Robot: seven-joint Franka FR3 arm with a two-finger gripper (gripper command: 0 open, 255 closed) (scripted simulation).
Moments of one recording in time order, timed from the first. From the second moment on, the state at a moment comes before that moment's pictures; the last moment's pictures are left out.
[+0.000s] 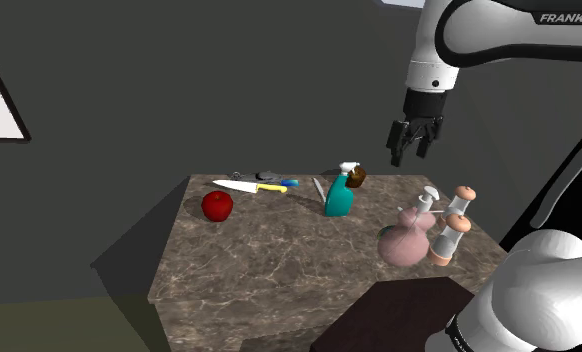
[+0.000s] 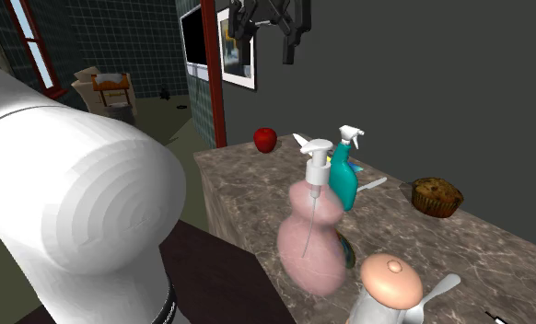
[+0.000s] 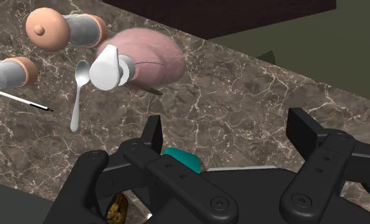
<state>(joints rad) -0.02 -0.74 -0.05 -2.37 -0.07 1.54 0.10</state>
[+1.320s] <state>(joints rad) -0.13 -0.89 -0.36 -2.74 -0.33 1.86 -0.25</state>
